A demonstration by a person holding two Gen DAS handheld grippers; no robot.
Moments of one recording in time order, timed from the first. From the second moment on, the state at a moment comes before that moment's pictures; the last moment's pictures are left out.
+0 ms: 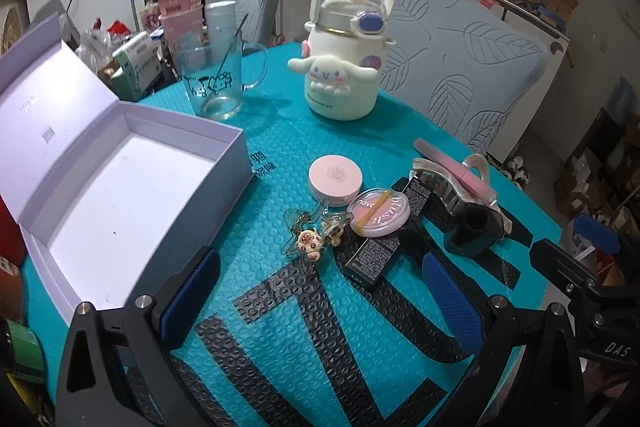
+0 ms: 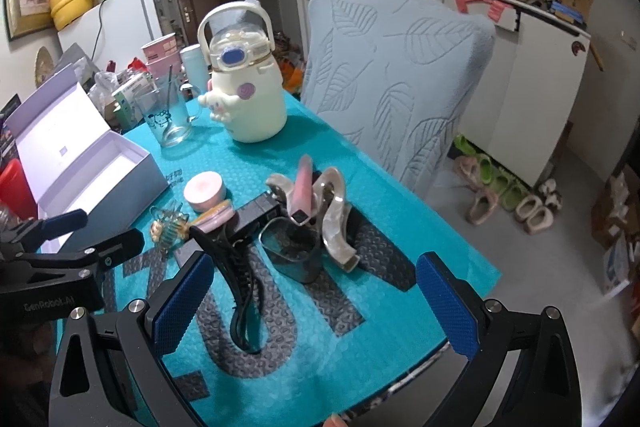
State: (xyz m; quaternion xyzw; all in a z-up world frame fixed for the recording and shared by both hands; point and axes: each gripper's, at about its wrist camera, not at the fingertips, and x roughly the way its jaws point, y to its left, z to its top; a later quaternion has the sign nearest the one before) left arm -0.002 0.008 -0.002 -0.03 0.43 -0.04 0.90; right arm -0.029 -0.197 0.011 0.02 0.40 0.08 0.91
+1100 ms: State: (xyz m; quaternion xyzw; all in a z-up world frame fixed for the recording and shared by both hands) left arm 0.060 0.029 -0.060 -0.09 0.47 -0.08 0.87; right arm 0.008 -0.202 -0.032 0.01 0.44 0.18 0.88
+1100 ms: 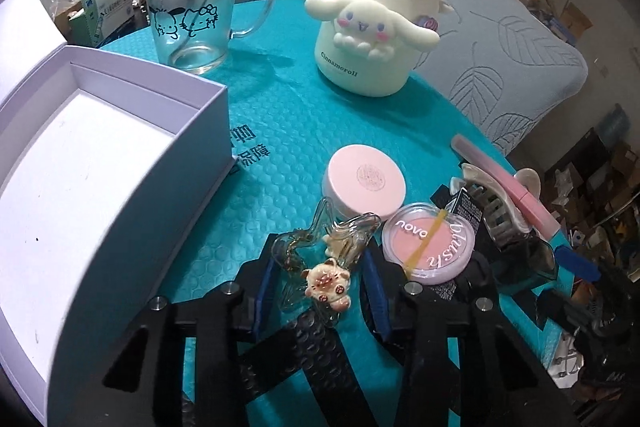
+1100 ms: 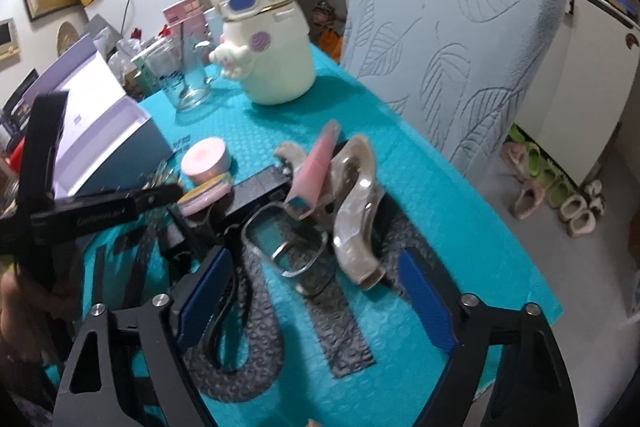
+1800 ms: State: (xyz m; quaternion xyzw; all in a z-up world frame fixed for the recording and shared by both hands) left arm -0.013 0.052 -0.052 -0.10 0.48 -0.04 0.87; right arm -0.025 -0.153 -0.049 -0.05 0.45 0.26 0.85
